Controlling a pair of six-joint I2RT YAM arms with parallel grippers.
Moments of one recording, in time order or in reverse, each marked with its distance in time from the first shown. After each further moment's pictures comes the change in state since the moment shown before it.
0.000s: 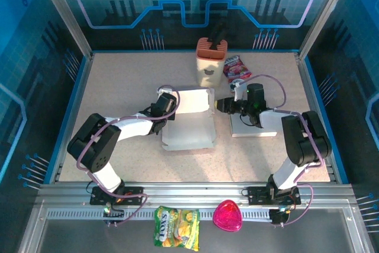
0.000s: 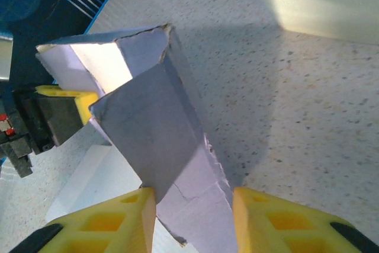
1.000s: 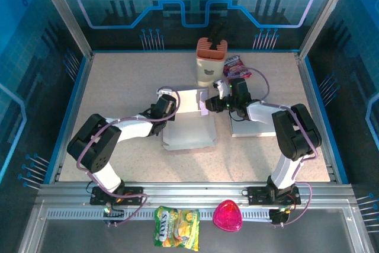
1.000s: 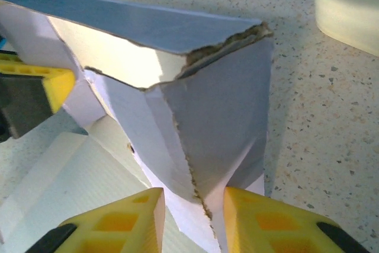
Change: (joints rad) left arm -0.021 -0.007 -0.043 0.073 -0.030 0.011; right arm 0.144 0.091 0.189 -0.200 0.172 -0.175
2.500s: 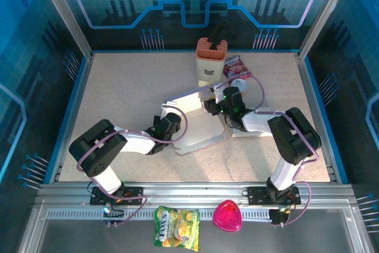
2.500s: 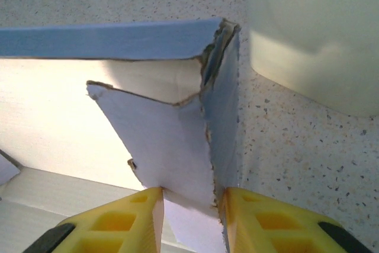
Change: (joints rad) left arm -0.163 -0.011 -0.203 0.324 -0.245 0.077; right arm 0.106 -0.032 -0.134 0.267 0.362 -0.016
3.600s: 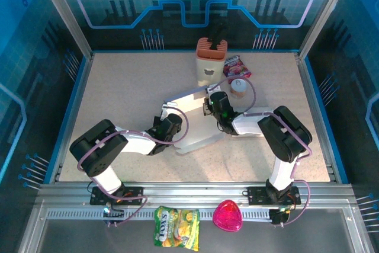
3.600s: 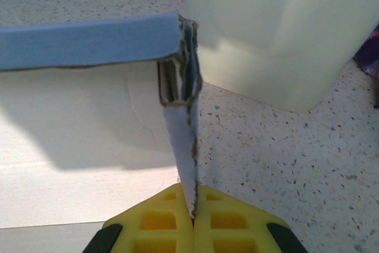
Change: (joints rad) left arm -0.017 0.005 0.002 -0.013 -0.052 0.003; right arm 0.137 0.067 0.036 0.028 0.427 0.077
